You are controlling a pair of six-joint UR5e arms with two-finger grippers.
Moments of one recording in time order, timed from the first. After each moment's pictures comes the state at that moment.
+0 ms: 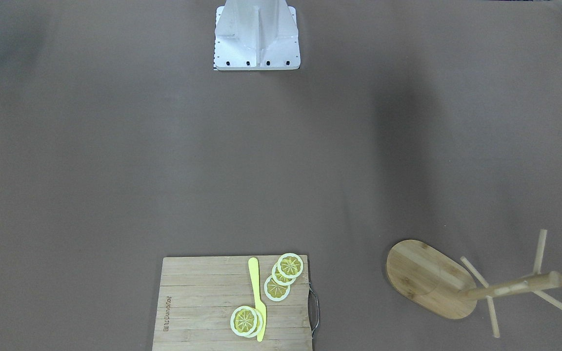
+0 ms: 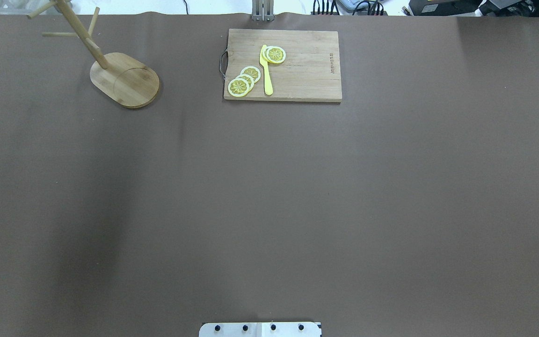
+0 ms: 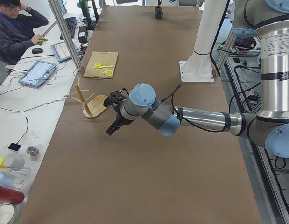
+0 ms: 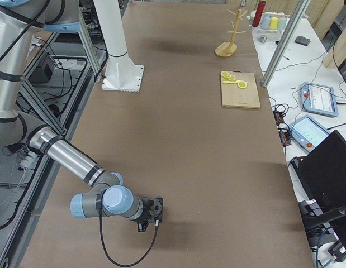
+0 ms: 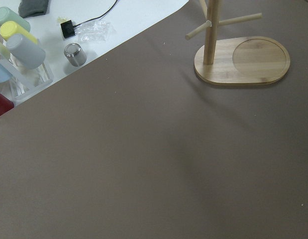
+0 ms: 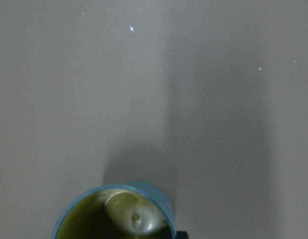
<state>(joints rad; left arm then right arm) -1.58 -1.44 -1.82 -2.14 -2.38 0.11 1.67 -1.96 1.39 -0.78 2.40 0.07</state>
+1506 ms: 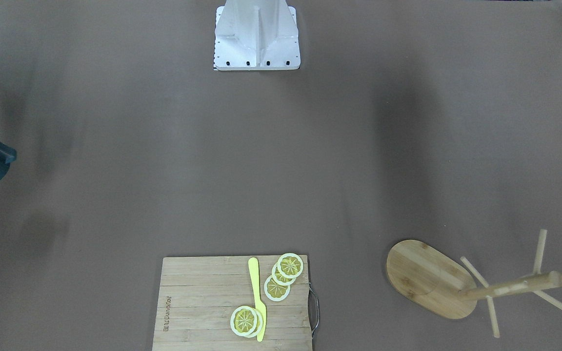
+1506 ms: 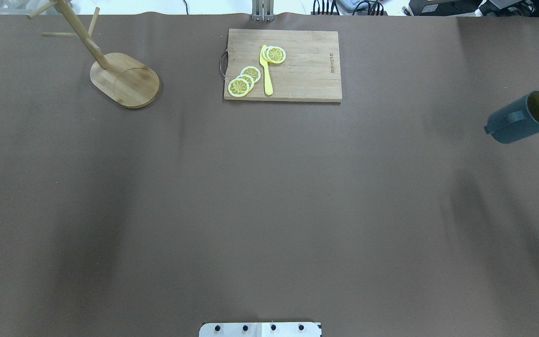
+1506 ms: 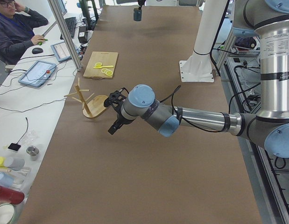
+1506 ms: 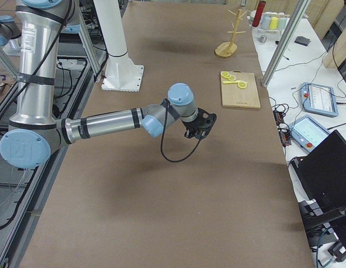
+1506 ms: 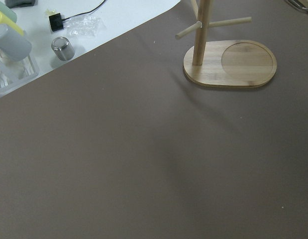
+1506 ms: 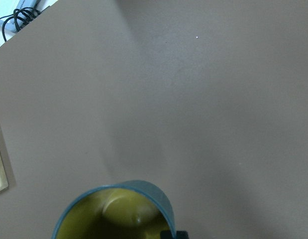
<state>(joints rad) -1.58 -1.44 -1.82 -2.13 -2.44 0.07 1.28 -1.67 1.97 -1.15 2.30 1.23</state>
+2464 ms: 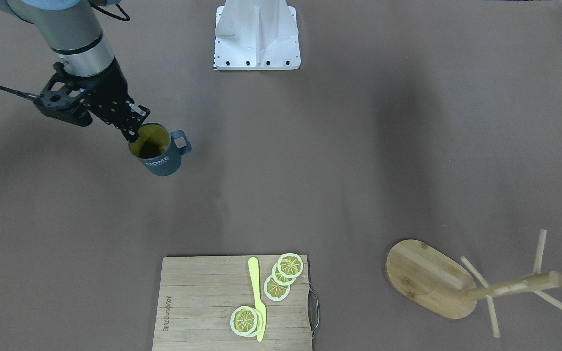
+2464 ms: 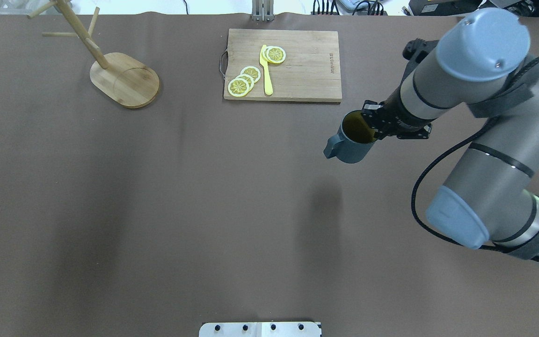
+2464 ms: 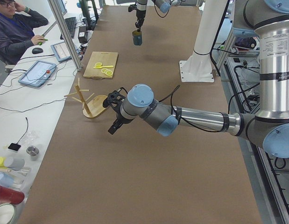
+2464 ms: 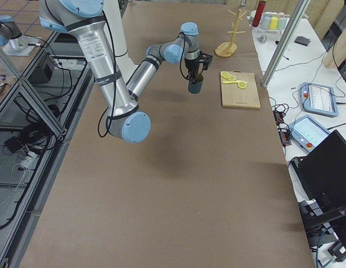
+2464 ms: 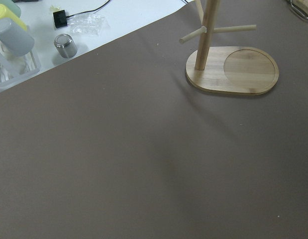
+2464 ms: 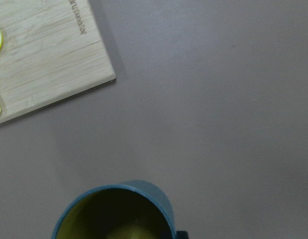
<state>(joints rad) -1.57 -1.45 -1.81 -2.14 -2.43 0.02 0.74 -1.09 2.02 -1.76 1.93 1.40</state>
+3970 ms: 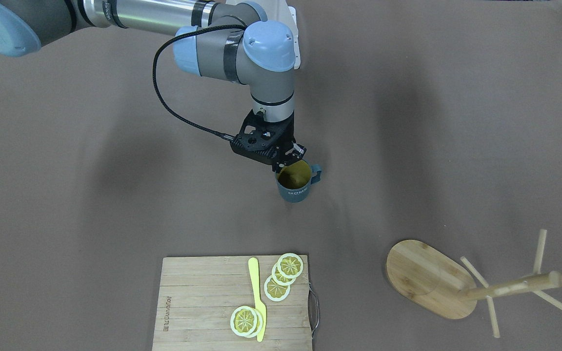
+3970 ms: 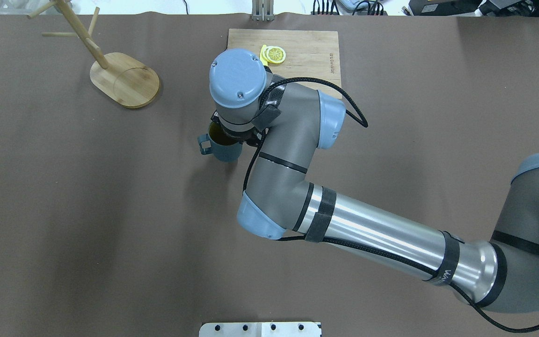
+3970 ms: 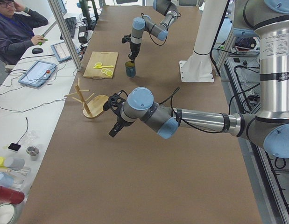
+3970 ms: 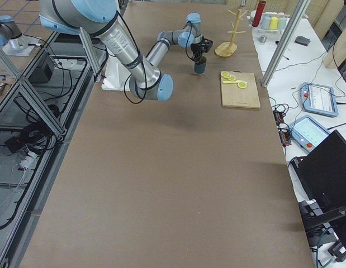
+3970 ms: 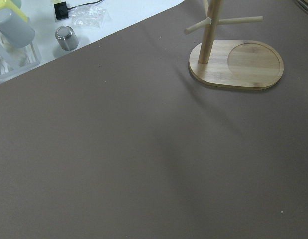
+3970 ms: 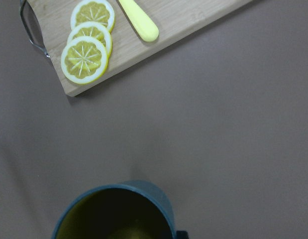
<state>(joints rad) -1.57 -1.44 -1.80 -2.14 -2.43 0.02 0.53 -0.57 1.37 -1.55 1.78 1.72</state>
